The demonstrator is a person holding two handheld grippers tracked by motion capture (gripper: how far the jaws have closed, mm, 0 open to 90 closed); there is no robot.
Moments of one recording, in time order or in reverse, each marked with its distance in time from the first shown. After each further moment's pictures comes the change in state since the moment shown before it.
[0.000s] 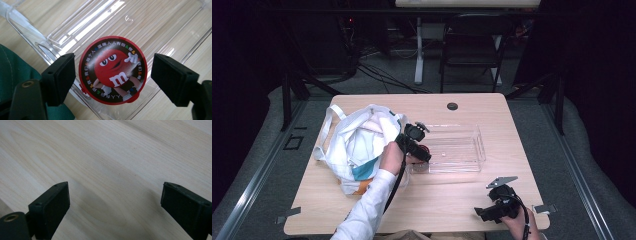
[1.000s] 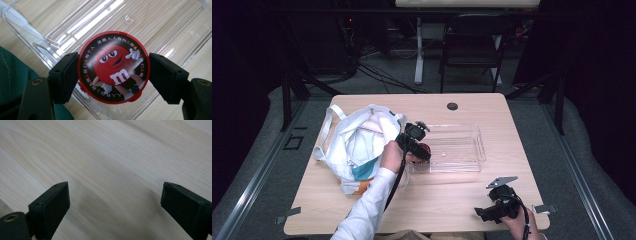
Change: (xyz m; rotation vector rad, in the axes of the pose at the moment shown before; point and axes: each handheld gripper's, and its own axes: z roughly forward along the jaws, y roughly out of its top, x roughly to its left) left arm 0.000 0.002 0.005 0.034 -0.007 -0.001; right arm 0.000 0.000 -0.001 0.001 -0.002 0.003
